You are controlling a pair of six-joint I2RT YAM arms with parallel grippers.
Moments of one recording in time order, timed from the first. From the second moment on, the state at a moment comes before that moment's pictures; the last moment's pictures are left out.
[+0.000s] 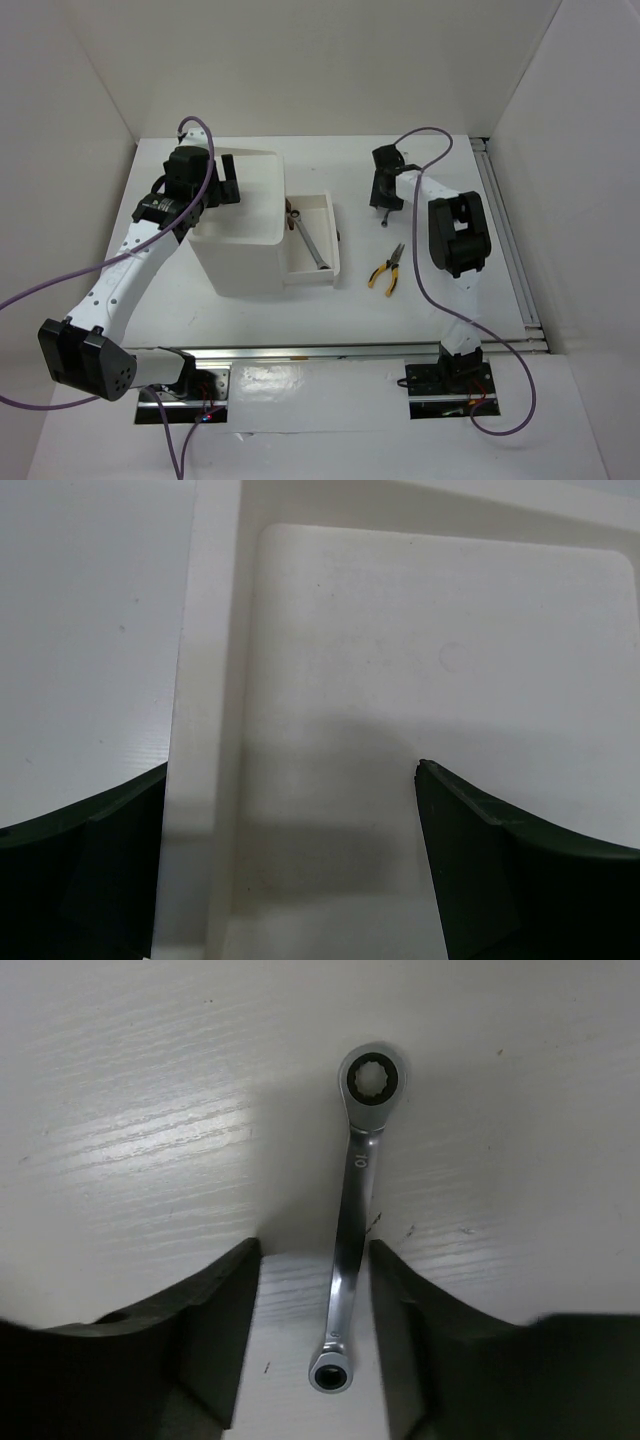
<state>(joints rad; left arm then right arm) -0.27 1.29 1.27 -0.55 -0.28 -0.27 0.25 2.18 1.63 -0.48 0.26 0.39</state>
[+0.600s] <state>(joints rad) -0.27 1.29 1.27 -0.56 -0.32 -0.30 0.24 2.17 1.61 -0.48 0.25 0.45</state>
